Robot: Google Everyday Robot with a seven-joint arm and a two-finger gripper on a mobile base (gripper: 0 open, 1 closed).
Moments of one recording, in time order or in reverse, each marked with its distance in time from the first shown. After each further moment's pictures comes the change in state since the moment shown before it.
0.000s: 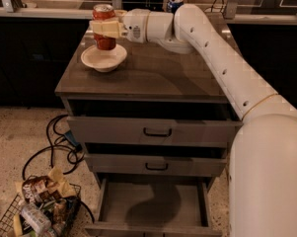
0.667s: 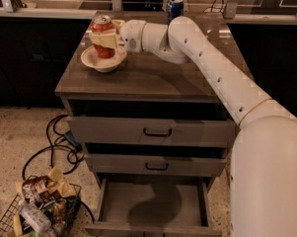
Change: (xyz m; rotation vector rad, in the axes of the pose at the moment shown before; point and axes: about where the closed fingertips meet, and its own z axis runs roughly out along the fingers) arm 0.033 -0.006 0.010 0.038 0.013 -0.072
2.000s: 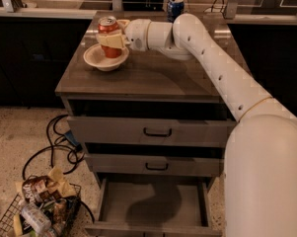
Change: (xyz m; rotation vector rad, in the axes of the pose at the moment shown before) arm 0.012 -0.017 -0.010 0.002 0.050 -0.064
